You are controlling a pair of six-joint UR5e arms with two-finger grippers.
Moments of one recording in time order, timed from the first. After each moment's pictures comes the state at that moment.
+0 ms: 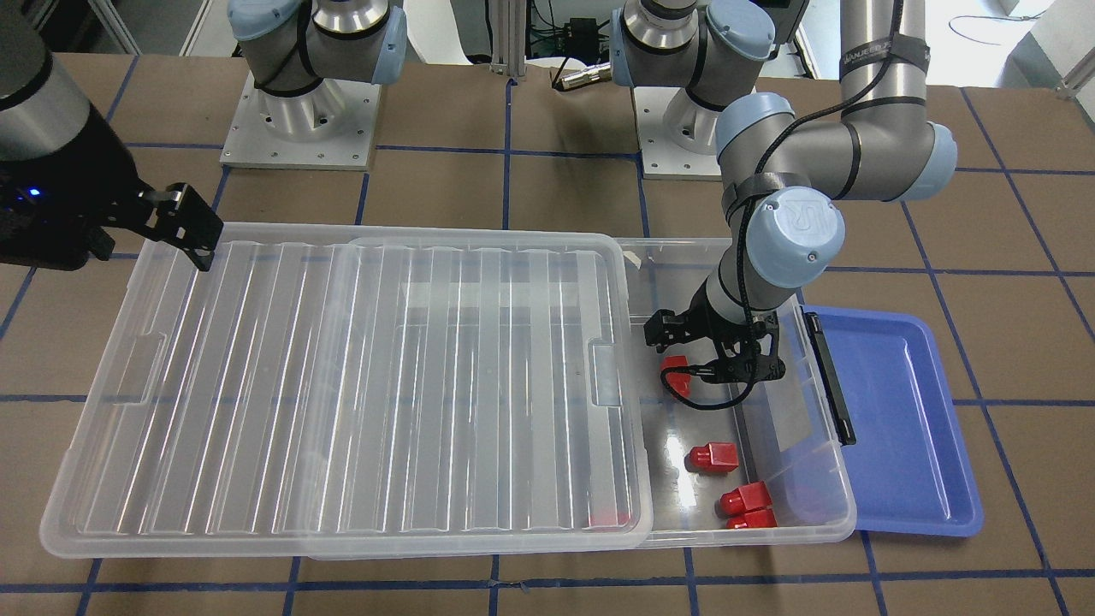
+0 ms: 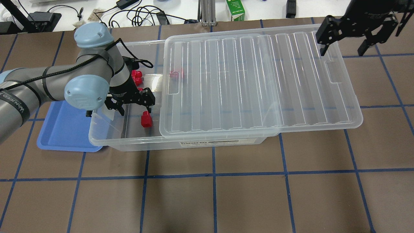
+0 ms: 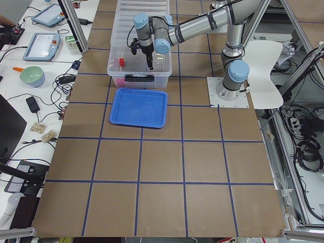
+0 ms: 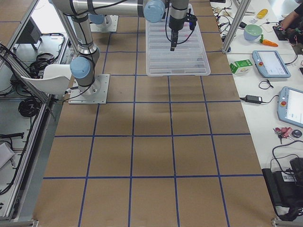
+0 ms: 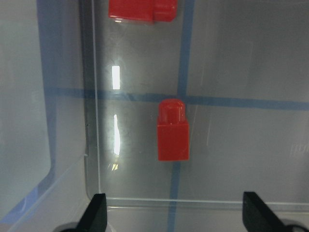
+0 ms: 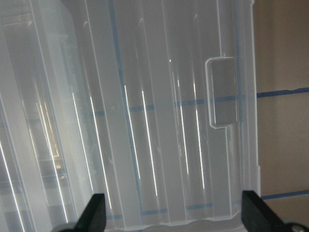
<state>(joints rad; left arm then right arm) -1.55 -1.85 -1.86 -1.15 1.57 -0.05 1.48 -1.45 1.42 -1.50 -1.61 0.00</state>
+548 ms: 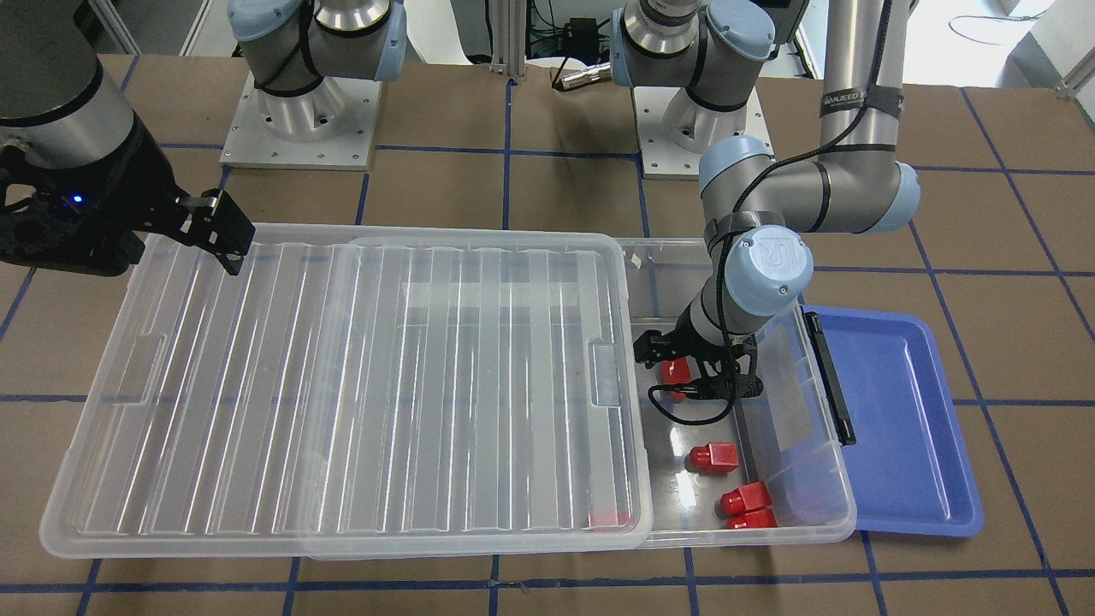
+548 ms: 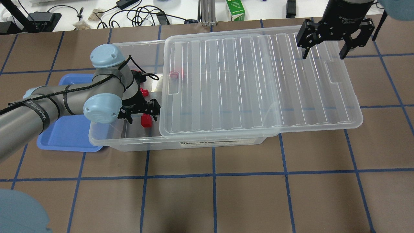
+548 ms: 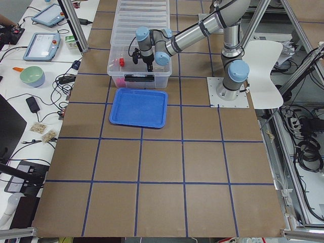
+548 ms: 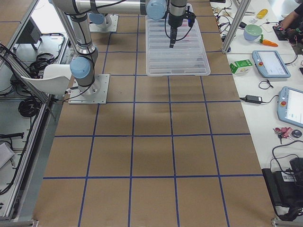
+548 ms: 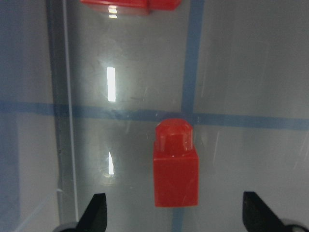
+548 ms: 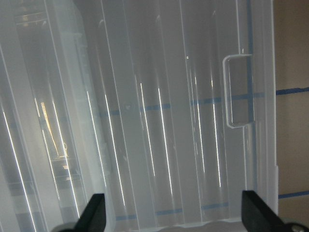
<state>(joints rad) -1.55 -1.94 -1.96 -0.95 1.52 -0.05 1.50 -1.44 1.42 -1.51 -1.60 0.04</state>
